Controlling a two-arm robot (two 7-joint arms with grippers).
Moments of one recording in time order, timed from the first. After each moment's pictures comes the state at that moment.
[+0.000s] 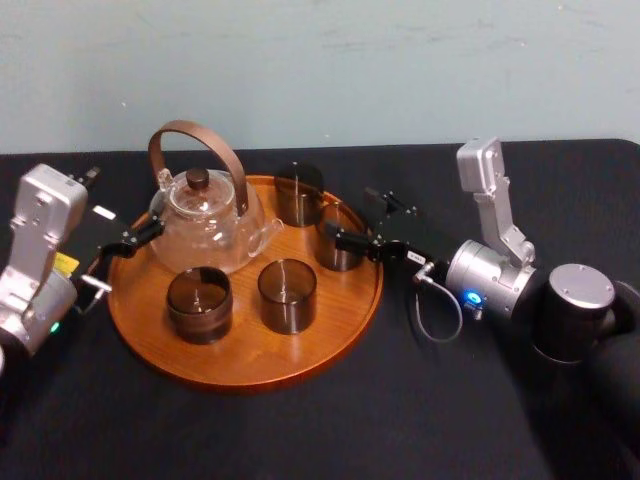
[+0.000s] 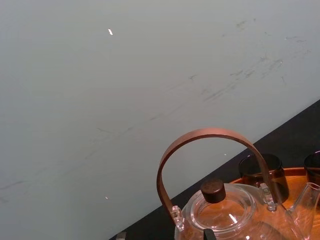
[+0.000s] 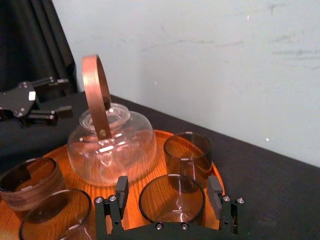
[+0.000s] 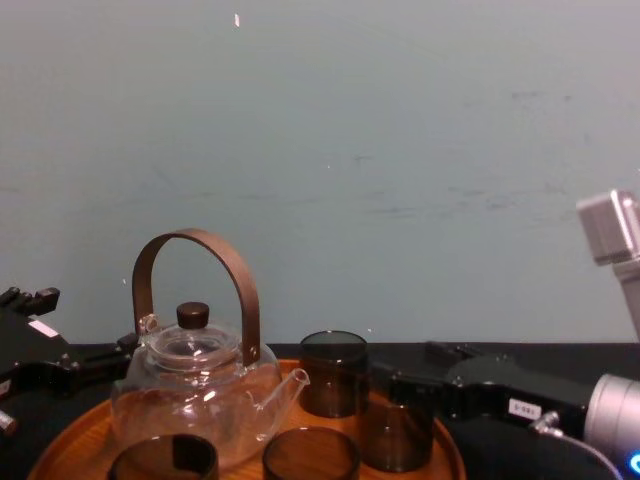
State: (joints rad) left arm -0.20 0.60 0.45 -1.41 -0.25 -0.12 0.03; right arm 0.49 0.22 -0.43 -0.90 0.42 -0.14 0.67
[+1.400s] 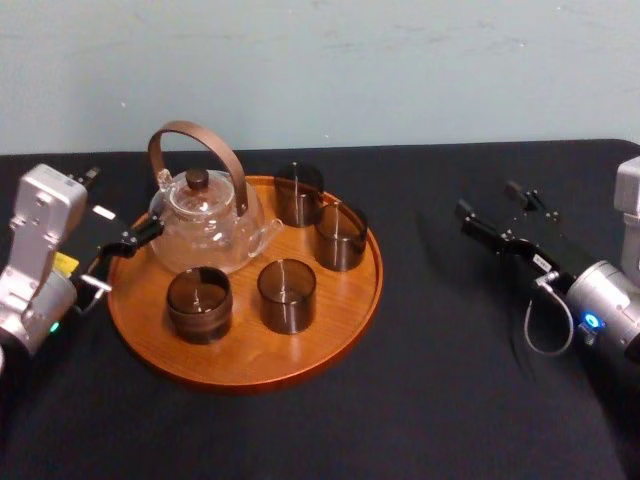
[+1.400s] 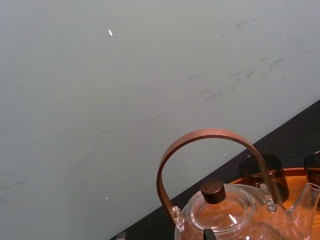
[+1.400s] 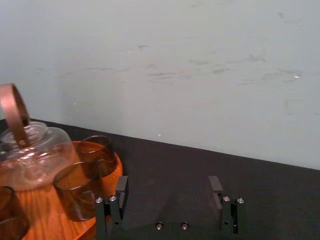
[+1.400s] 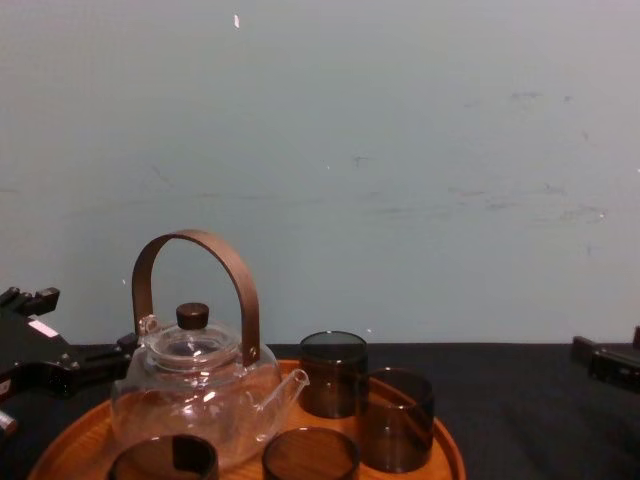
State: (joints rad) left arm -0.20 0.60 0.45 -1.41 -0.25 -0.12 0.03; right arm 0.21 0.40 -0.23 -1.21 0.51 -0.16 0.46
